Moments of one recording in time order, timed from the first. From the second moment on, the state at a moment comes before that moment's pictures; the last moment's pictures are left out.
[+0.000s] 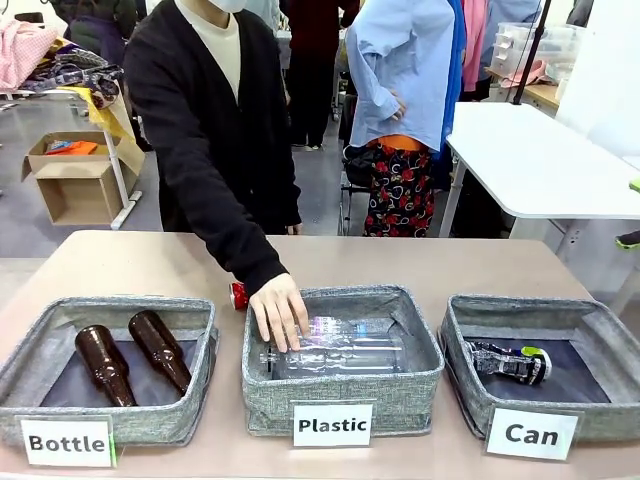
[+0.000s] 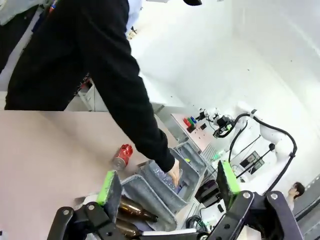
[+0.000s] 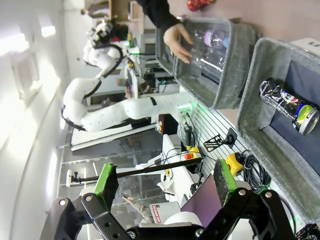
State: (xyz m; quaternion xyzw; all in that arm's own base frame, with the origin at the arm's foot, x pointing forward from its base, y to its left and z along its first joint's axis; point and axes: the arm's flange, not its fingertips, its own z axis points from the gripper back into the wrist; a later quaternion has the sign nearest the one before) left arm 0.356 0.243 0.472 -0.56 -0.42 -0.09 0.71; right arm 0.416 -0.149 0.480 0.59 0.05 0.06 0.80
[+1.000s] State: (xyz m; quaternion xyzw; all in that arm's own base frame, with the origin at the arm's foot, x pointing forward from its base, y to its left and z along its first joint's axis) left arm 0.460 0.073 0.547 -0.42 -0.29 -0.27 0.82; right arm 0.416 -0.149 0.481 0.59 0.05 0.06 0.80
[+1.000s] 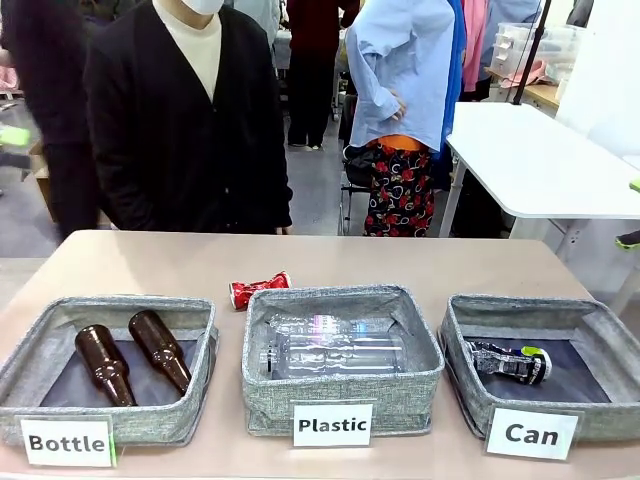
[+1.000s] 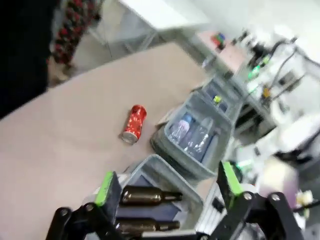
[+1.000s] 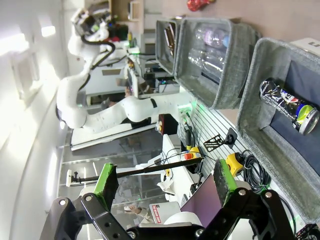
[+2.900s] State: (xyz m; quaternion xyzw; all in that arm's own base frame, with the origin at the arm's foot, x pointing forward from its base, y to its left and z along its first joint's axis) left arm 0.563 -0.247 0.366 -0.07 -0.10 -0.59 0.79; right arm 0.416 -0.149 0.481 0.59 0.05 0.06 0.80
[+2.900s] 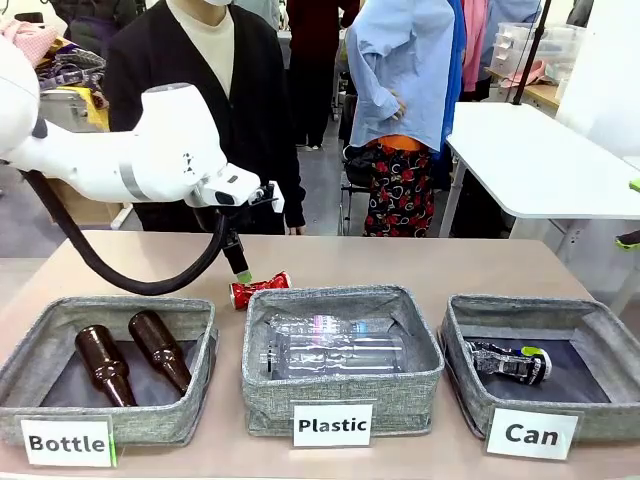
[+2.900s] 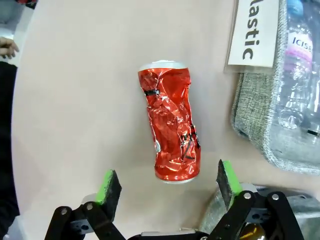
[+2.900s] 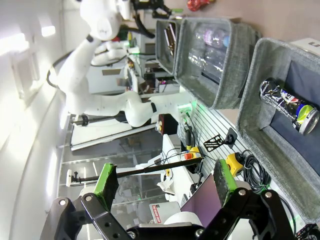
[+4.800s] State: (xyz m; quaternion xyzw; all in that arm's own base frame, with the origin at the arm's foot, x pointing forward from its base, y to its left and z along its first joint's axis) left arm 0.592 -0.268 0.303 -0.08 -0.06 -0.62 0.78; right arm 0.416 -0.149 0.481 0.59 0.05 0.06 0.80
